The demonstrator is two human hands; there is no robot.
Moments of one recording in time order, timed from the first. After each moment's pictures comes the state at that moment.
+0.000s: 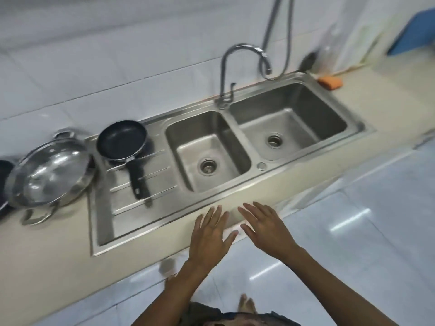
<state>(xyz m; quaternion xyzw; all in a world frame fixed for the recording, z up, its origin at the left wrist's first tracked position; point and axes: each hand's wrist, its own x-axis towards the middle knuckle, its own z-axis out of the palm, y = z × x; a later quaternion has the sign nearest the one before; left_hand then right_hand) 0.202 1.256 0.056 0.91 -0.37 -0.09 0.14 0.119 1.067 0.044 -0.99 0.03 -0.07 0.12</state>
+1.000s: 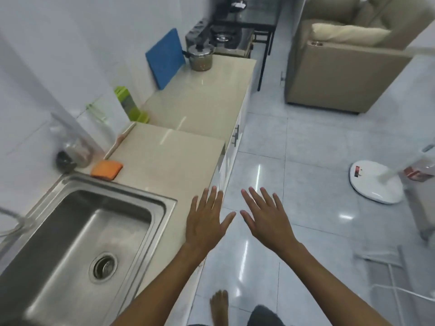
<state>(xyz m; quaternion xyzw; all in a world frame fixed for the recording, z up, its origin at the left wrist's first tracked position) 0.113 0.547 0.100 0.68 -0.72 -0.08 0.08 -0.083 0.514 0.108 -0.84 0.54 -0.03 0.08</state>
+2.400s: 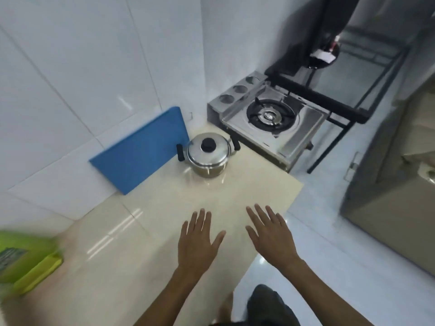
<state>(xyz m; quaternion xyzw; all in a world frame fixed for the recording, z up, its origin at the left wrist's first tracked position) 0.171 -0.374 0.050 0.86 -0.48 -0.13 0.10 -0.007 -0.514 0.084 -0.92 0.37 0.04 0.08</state>
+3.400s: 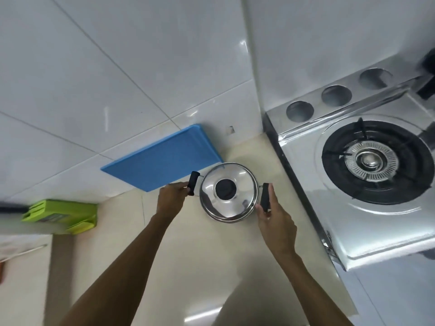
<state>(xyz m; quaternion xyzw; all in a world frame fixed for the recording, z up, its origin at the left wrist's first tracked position) 0.387 -0.614 0.060 0.97 -0.06 -0.16 0.16 0.193 -0.835 -0.001 -0.83 0.35 -0.05 0.43</state>
